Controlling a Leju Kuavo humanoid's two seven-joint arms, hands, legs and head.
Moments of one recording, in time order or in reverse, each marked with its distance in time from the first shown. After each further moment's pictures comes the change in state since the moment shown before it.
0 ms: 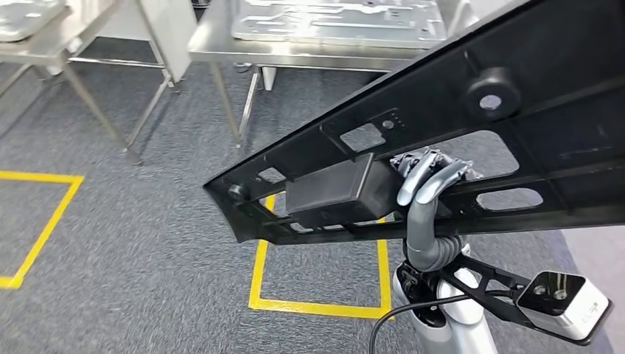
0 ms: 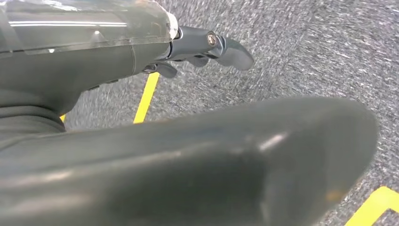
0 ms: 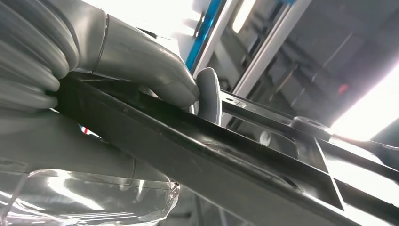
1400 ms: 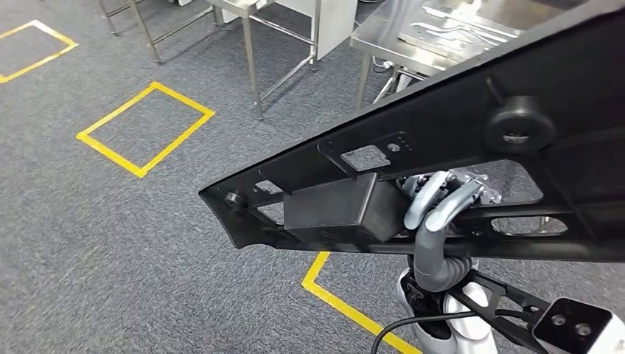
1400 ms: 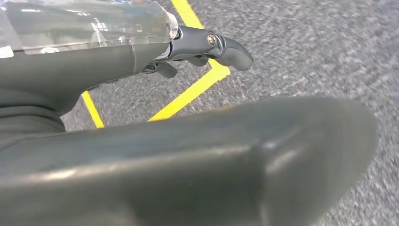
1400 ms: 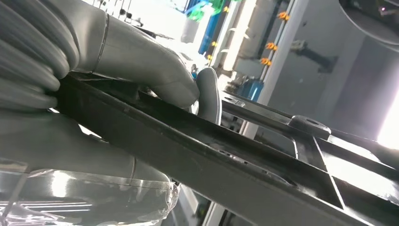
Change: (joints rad) left arm 0.002 -0.002 0.014 0.000 0.006 0.062 0.002; right arm 0.029 0.030 -0.013 -0.075 0.047 0.042 0.005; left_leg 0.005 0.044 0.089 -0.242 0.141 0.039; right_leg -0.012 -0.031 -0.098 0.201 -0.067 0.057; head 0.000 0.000
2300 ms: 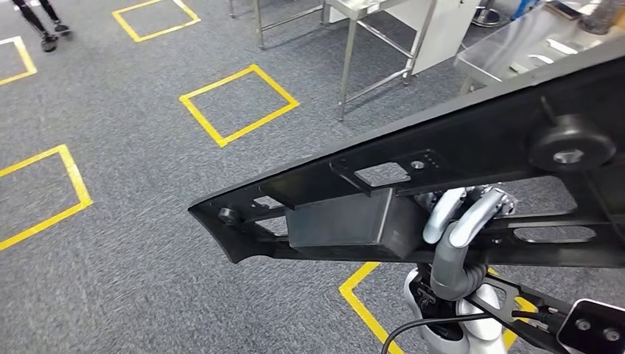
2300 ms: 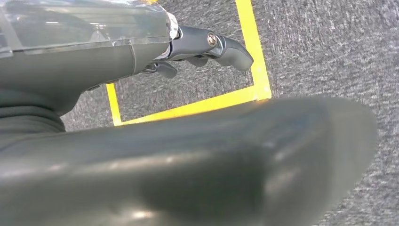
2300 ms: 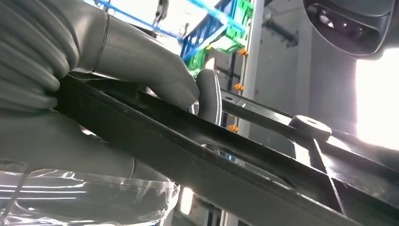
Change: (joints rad) left arm -0.001 0.011 0.000 0.000 0.011 0.009 0.006; right arm 0.002 -0.022 -0.025 -0.028 -0.082 0.082 0.004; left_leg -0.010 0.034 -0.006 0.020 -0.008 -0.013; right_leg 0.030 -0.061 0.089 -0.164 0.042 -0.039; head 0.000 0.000
